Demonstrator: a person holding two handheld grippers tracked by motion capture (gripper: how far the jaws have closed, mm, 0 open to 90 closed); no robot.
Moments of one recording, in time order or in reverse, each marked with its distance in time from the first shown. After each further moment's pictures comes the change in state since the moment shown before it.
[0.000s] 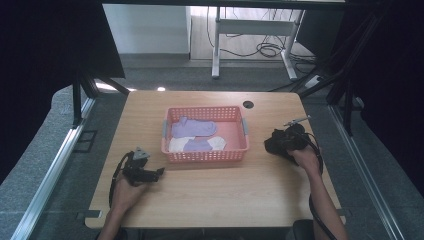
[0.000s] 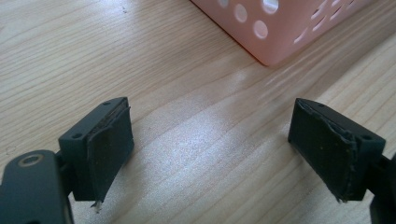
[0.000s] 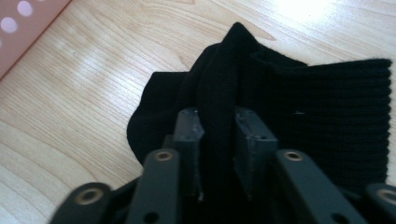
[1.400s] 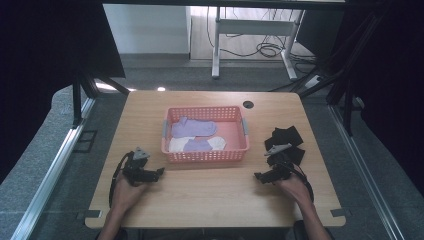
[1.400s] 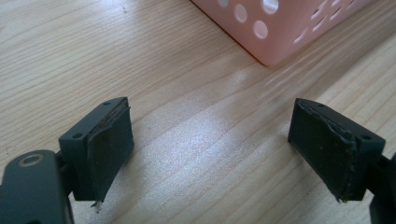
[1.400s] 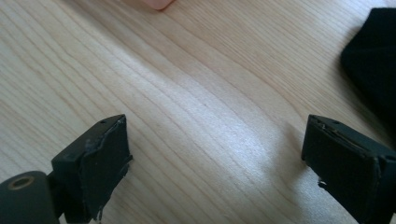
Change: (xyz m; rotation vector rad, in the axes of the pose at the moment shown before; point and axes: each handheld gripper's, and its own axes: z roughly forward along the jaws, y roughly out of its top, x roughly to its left) left arm 0.000 0.000 0.000 -0.001 0.001 -0.003; right arm 0.095 -0.052 -0.001 0.011 0.121 -0.181
